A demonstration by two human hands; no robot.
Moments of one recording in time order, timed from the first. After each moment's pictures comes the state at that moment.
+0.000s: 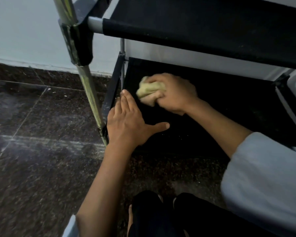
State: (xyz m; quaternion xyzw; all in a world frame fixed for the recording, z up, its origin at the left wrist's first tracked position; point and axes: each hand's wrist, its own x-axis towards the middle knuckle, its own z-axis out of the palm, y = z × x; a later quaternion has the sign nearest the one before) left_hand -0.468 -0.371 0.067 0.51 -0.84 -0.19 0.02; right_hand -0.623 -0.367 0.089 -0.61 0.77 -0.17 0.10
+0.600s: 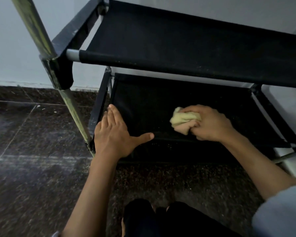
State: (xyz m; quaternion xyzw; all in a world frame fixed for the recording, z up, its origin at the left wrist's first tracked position) left_hand -0.468 -0.372 0.069 0.50 -0.85 -0.18 0.01; right_hand -0.688 -0.264 0.093 -0.50 0.84 -0.15 0.17
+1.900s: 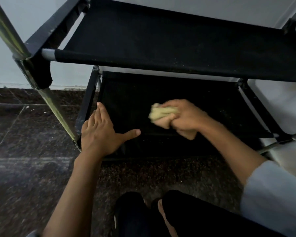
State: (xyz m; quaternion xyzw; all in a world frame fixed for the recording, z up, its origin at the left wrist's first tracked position) left_hand -0.466 -0.373 0.065 0.50 -0.85 -0.18 0.04; right_hand -0.682 -0.282 0.084 -0.50 0.79 -0.23 0.26
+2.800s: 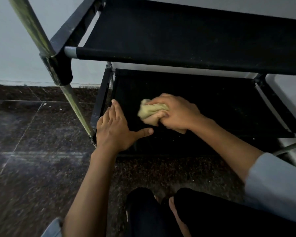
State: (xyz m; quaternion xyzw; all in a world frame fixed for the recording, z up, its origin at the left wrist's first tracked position) left_hand -0.465 -0.373 0.065 0.49 -0.86 -0.18 0.01; right_hand -0.646 -0.310 0.086 -0.59 0.77 -0.16 0.17
